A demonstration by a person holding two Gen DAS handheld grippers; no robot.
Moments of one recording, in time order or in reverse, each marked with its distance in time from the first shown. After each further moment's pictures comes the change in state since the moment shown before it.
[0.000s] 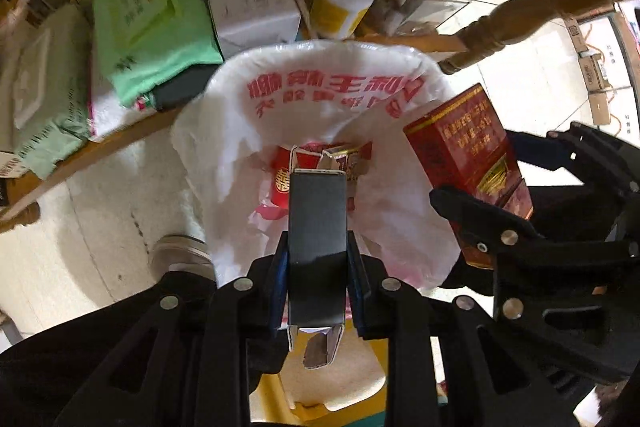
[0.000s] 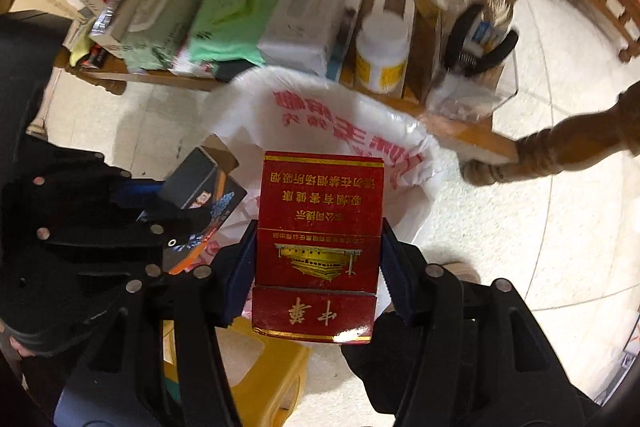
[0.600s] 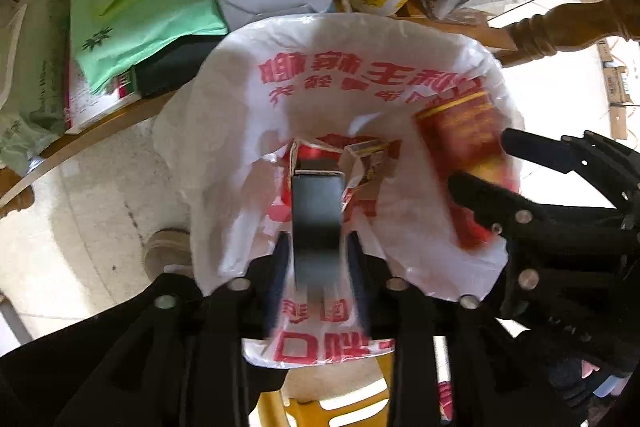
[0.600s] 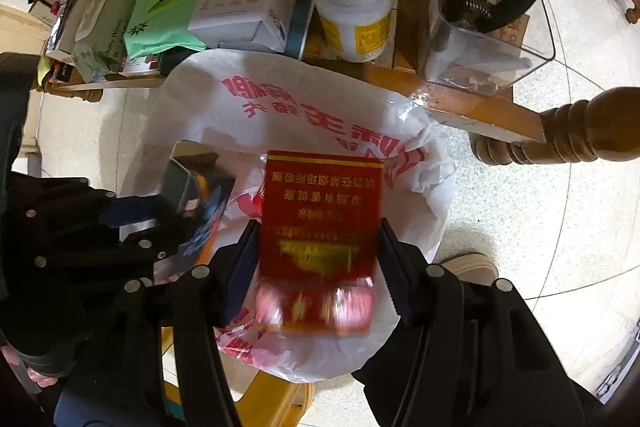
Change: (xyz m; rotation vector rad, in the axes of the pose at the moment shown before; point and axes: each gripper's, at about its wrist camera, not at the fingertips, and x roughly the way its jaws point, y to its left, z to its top) left arm 0.045 0.015 0.026 -0.066 0.081 0.037; right arm 0.051 -0.024 0.023 0.082 0.086 0.019
